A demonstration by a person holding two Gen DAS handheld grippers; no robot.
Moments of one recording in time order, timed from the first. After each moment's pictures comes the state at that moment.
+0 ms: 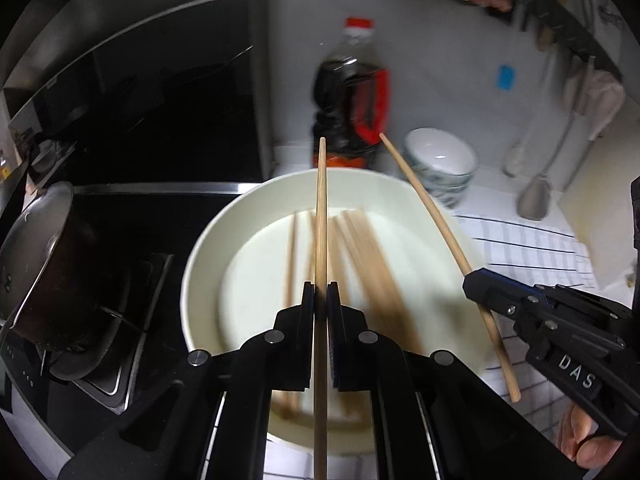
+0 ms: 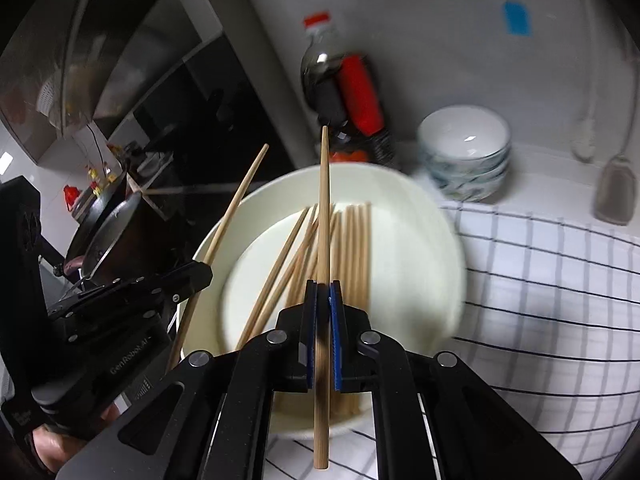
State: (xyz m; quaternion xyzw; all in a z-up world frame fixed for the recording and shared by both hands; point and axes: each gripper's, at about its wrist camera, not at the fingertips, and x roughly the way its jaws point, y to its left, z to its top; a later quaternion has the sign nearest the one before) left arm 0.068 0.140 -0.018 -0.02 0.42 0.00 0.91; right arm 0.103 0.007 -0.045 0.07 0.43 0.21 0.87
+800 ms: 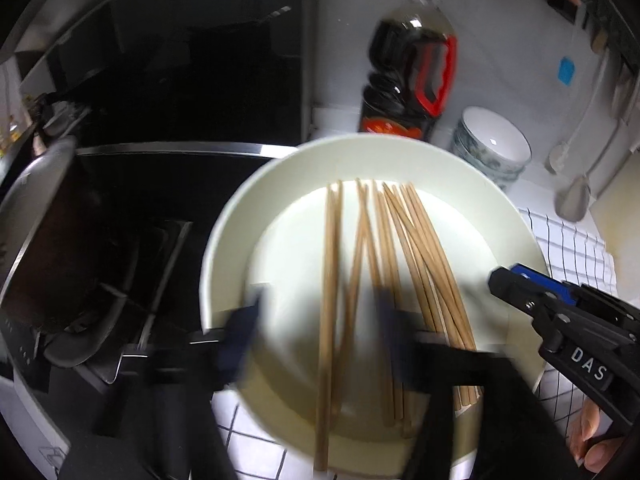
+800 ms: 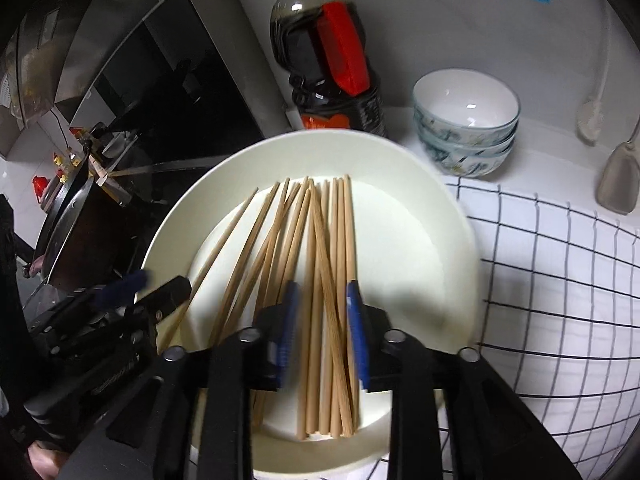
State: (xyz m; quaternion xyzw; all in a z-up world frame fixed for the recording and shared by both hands) left arm 0.084 0.172 -0.045 -0.05 0.45 0.05 0.89; right arm 0.125 0.021 -0.067 0.04 0.47 0.16 0.86
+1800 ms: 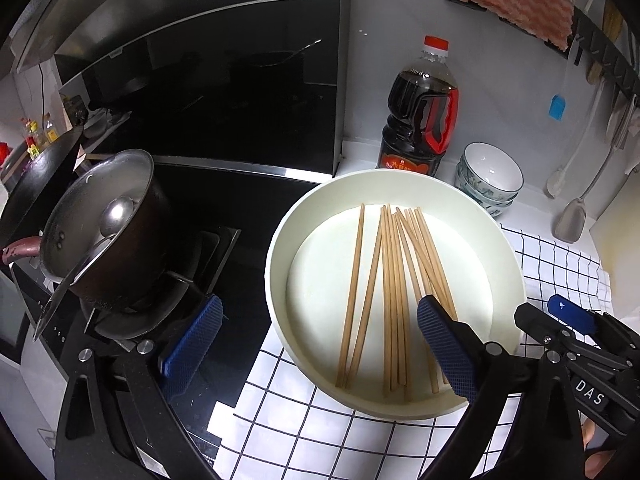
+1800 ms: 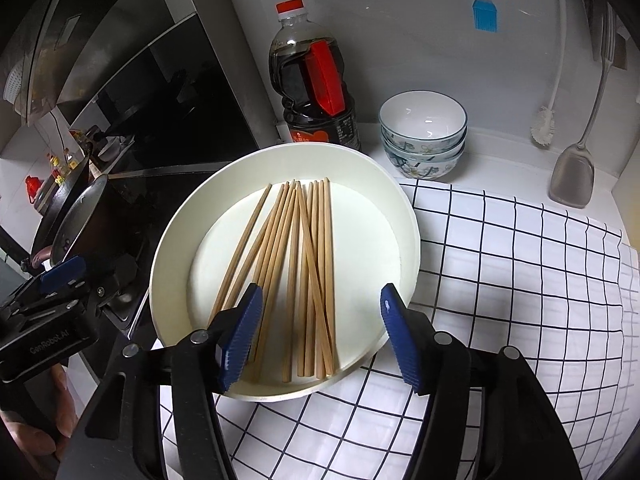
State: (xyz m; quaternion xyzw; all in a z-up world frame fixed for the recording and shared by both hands) left arm 0.038 0.173 0.007 -0.05 0.43 0.09 0.90; right arm 0.077 0.000 -0.033 0.03 0.46 0.14 0.88
